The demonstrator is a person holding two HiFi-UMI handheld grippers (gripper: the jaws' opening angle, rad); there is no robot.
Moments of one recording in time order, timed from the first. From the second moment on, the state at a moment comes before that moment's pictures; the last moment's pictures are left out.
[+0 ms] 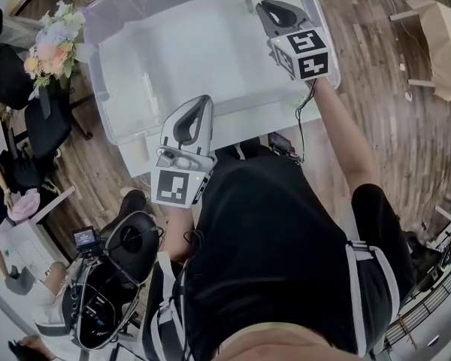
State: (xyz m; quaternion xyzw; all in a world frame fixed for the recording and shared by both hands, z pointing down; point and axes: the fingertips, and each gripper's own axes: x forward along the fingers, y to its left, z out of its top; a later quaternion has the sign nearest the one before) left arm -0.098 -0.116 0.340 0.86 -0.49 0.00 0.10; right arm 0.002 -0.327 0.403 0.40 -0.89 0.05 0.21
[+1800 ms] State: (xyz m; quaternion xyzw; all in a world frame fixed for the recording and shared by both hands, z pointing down) left arm -0.155 -0.137 0.372 0.83 -0.53 0.03 0.14; right arm 0.007 -0.477 0.680 0.50 -0.71 -0.02 0.50
